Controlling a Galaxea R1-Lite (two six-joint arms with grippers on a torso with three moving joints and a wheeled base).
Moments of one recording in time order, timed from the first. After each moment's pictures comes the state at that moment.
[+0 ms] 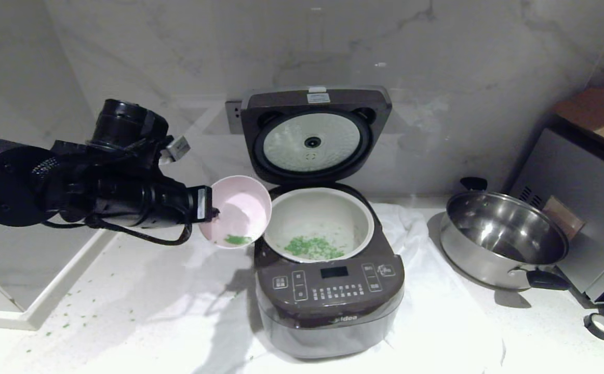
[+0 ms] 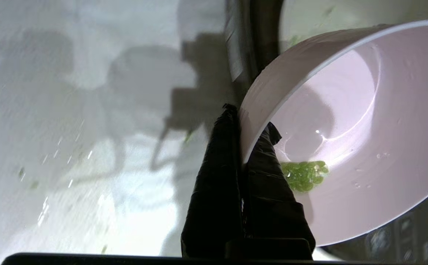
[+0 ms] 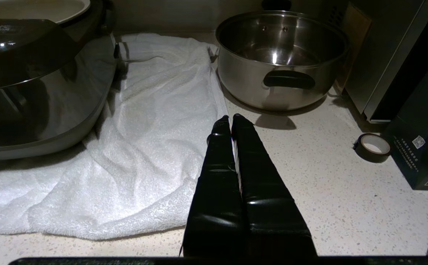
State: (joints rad) left arm -0.36 1.66 -1.20 0.22 -0.02 -0.30; right arm 0.00 0.00 -0.01 0.02 0.00 0.00
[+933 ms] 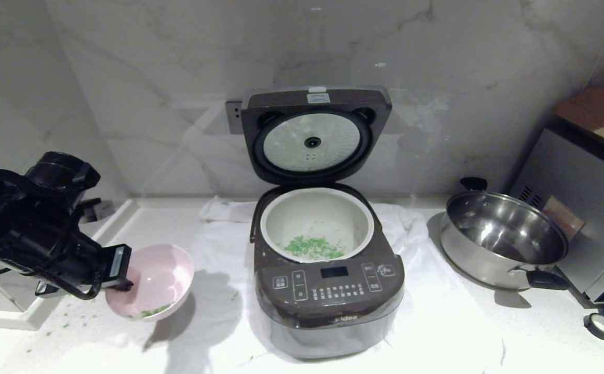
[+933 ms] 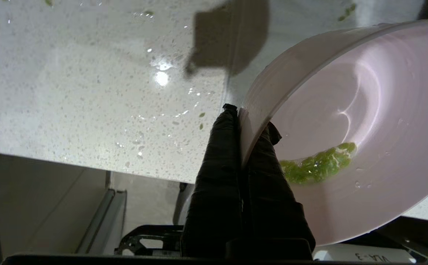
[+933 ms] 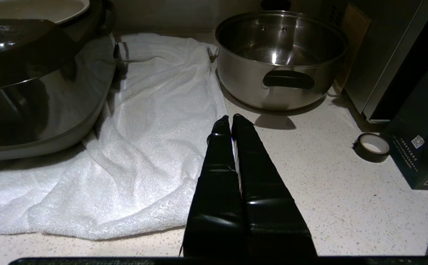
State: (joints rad) left arm -0.04 1.63 -1.11 0.64 -0.06 -0.22; right arm 0.00 0.00 -0.01 0.02 0.00 0.00
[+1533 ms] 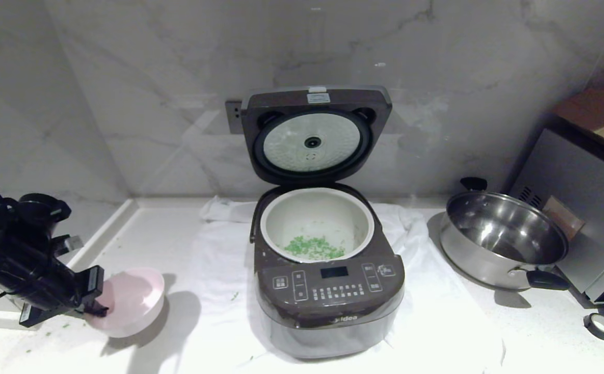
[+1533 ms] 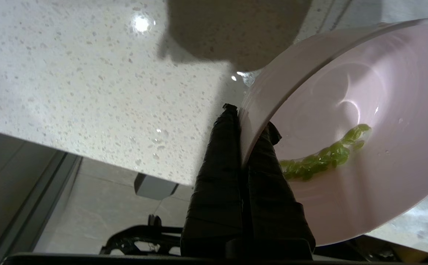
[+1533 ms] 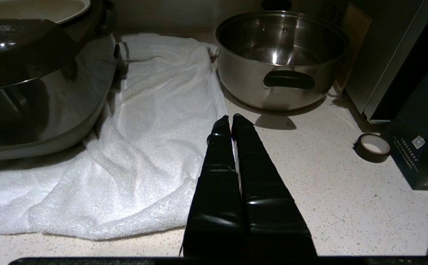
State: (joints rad) left arm 0.23 1.82 -1.05 0.57 -0.18 -0.20; right arm 0.00 0.00 -0.01 0.02 0.00 0.00
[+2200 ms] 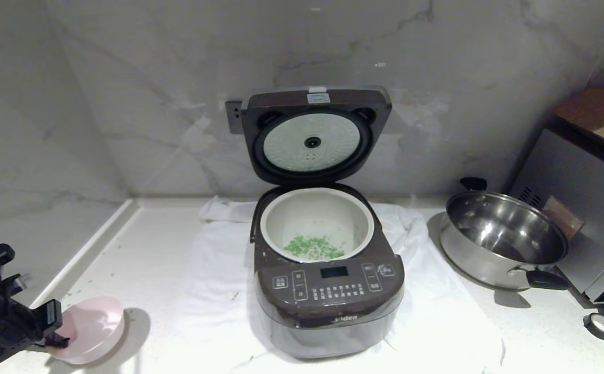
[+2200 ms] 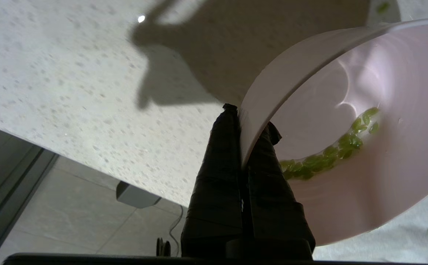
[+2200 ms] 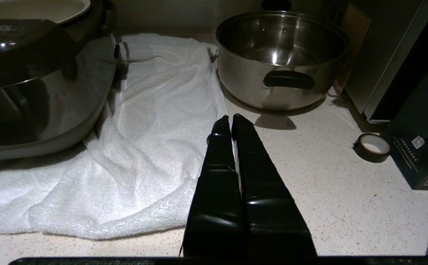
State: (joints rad) left arm 0.54 1.93 -0.88 0.31 -0.21 -0.09; right arm 0.00 0.00 -0.01 0.02 0.00 0.00
